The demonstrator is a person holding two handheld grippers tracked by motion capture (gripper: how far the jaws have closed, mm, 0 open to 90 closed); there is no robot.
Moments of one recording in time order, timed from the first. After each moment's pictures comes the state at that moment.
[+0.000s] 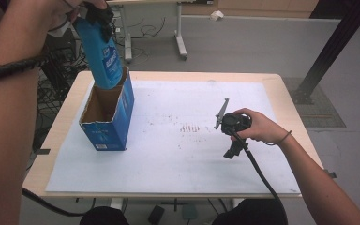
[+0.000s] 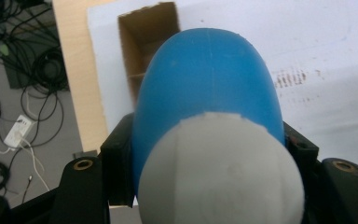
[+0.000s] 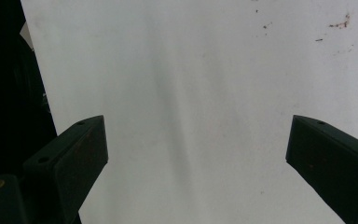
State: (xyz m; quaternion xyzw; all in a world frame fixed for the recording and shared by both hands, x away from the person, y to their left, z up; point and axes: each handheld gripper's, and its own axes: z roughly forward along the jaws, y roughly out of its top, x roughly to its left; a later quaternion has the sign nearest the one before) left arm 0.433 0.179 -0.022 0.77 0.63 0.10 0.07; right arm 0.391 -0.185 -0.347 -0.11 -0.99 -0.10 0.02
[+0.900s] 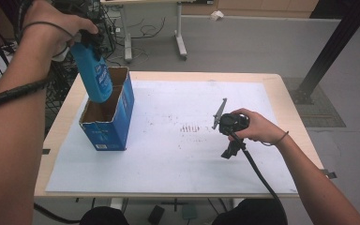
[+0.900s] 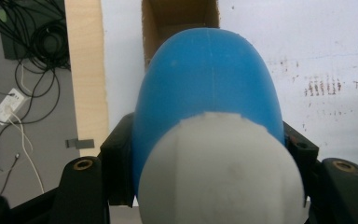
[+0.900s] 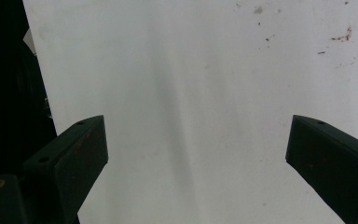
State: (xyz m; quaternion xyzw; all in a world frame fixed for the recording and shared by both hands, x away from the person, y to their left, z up) left arm 0.444 0.210 -0.081 0.73 0.67 0.09 0.06; right arm 0.390 -0.179 -0.348 -0.11 -0.99 -0.11 0.03
